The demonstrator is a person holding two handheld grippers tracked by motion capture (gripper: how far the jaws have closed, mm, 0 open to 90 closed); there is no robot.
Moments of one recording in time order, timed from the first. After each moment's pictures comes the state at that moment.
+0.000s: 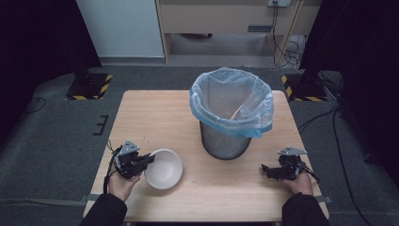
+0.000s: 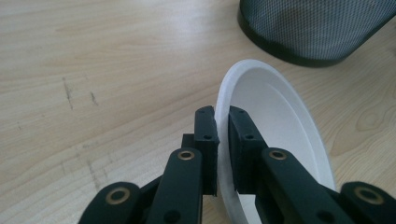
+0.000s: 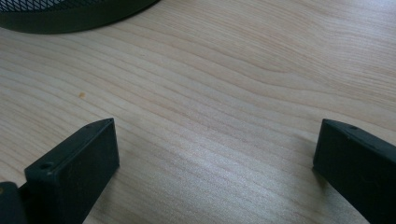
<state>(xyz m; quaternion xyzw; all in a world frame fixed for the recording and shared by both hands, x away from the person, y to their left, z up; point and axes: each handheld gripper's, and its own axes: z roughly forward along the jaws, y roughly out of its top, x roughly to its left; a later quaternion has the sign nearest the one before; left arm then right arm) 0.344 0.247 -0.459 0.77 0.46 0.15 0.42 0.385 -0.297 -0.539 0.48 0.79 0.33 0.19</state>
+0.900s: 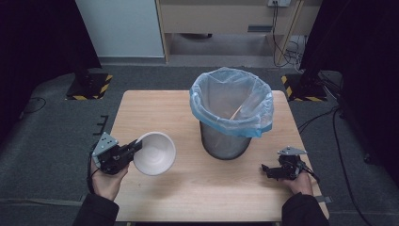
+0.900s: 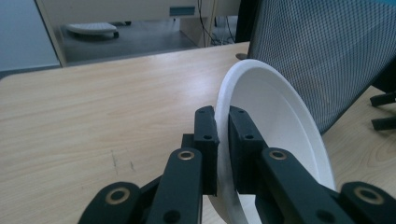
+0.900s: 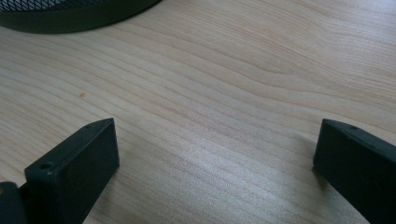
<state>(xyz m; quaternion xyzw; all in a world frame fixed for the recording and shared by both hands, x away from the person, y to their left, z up) 0.322 0.269 -0.398 0.70 0.45 0.23 0.50 0.386 -0.297 -0.539 0.48 0.79 0.33 0.19</state>
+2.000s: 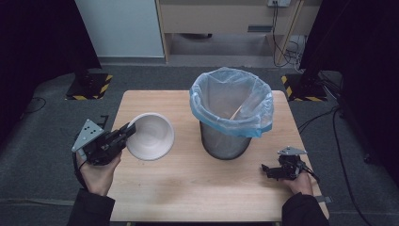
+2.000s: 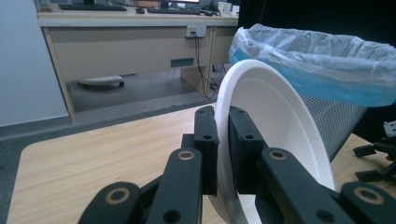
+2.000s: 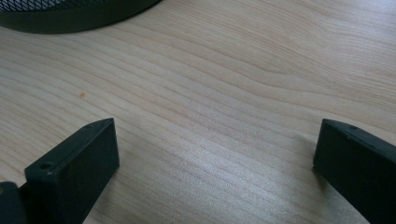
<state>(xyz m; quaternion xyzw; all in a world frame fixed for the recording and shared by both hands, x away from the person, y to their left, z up) 0.314 0.265 -0.332 0.67 0.41 0.28 0.56 0.386 -0.297 -0.539 0.48 0.79 0.33 0.19</state>
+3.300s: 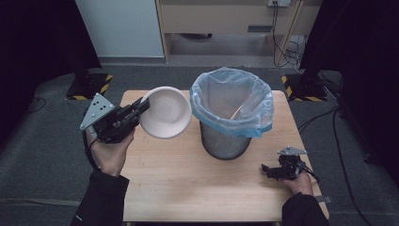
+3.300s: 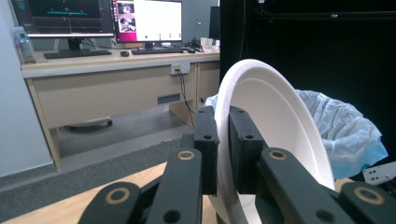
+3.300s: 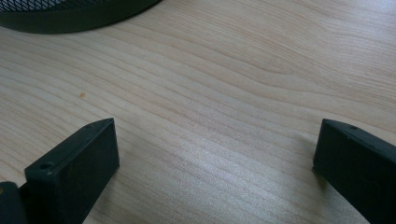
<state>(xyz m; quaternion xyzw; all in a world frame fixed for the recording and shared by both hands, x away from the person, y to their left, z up) 0.335 0.223 -0.271 0.65 0.35 0.31 0.60 0.386 -0.297 -0.539 0.48 0.79 0.33 0.19</state>
